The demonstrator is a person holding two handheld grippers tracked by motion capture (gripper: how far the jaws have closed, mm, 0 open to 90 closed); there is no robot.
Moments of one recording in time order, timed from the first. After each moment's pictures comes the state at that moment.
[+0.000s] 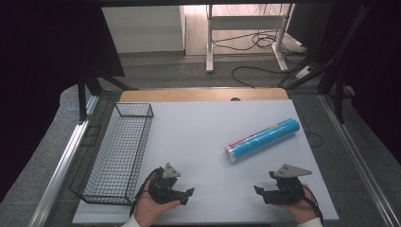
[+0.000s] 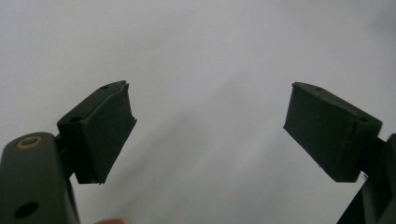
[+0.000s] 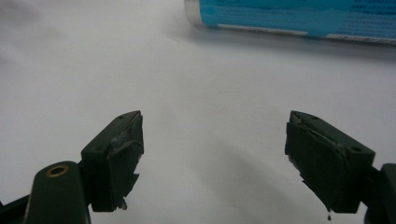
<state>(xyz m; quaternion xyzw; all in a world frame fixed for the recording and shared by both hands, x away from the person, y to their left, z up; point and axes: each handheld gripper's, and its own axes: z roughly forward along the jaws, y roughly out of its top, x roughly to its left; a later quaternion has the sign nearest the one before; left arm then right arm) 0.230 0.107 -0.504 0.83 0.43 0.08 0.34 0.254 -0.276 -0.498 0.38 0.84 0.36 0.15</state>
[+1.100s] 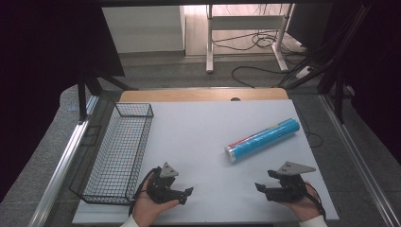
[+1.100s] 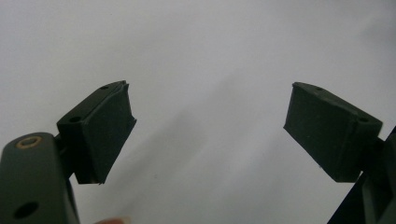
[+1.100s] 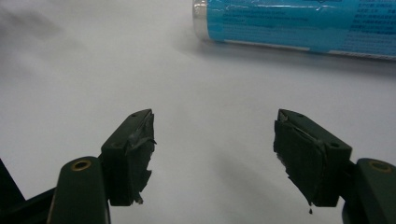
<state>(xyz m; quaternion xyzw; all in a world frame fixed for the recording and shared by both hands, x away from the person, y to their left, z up) 0.229 0.112 -0.501 0.83 0.43 0.08 0.34 0.258 -0.279 -0.488 0.37 0.84 0.38 0.13</state>
